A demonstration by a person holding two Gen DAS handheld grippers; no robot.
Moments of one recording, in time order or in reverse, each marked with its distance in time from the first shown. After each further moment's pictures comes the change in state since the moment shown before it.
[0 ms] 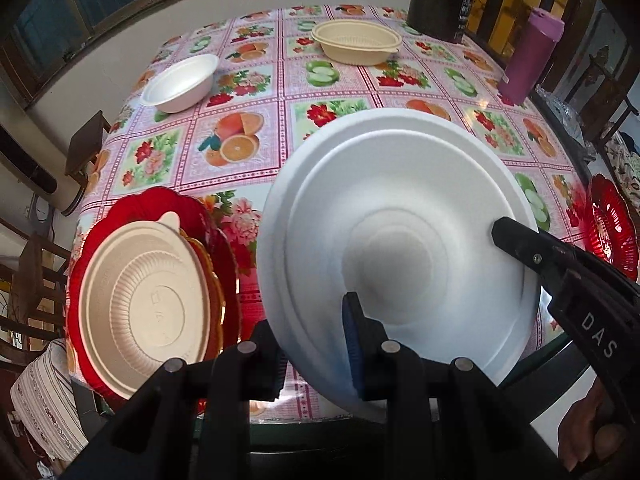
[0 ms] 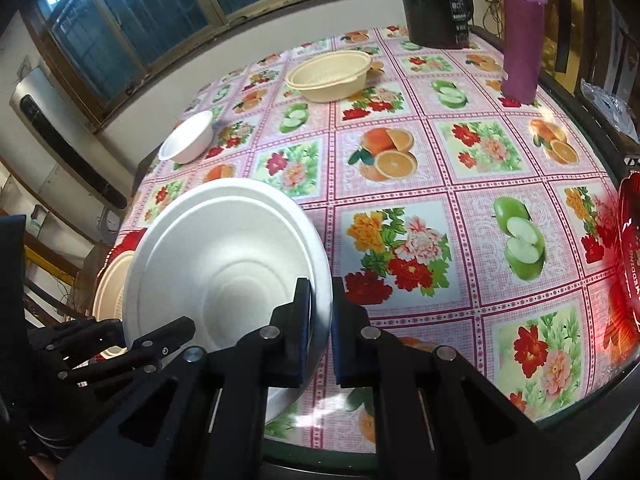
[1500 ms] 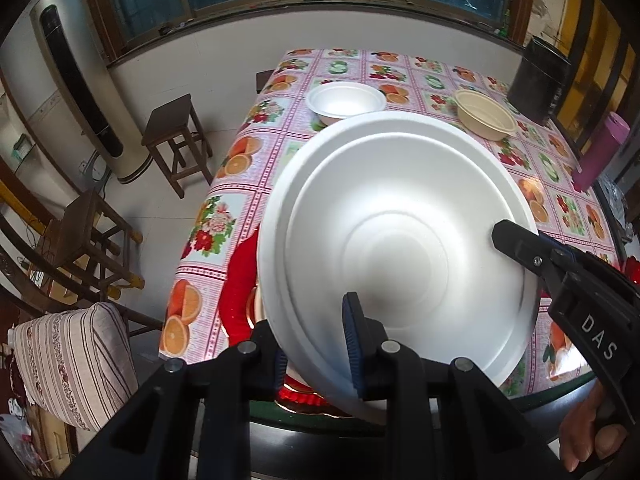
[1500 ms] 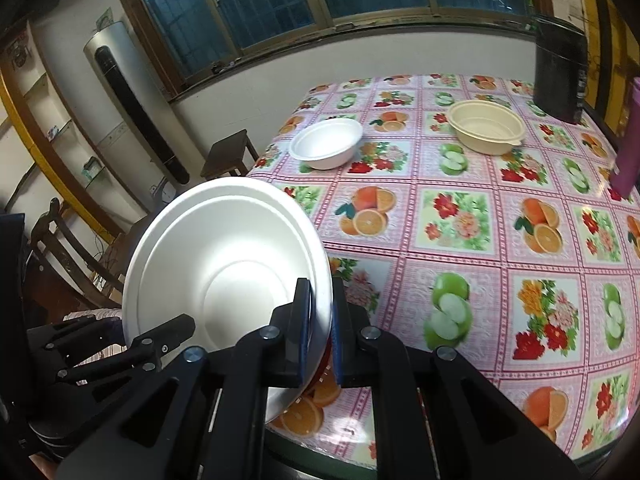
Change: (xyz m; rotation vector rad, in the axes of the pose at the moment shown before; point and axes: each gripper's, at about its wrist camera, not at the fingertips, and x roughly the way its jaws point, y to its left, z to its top) left arm -0.048 0.151 -0.027 -0.238 -0.126 0.141; right arm 0.016 0.159 0.010 -0.239 -0.042 0.175
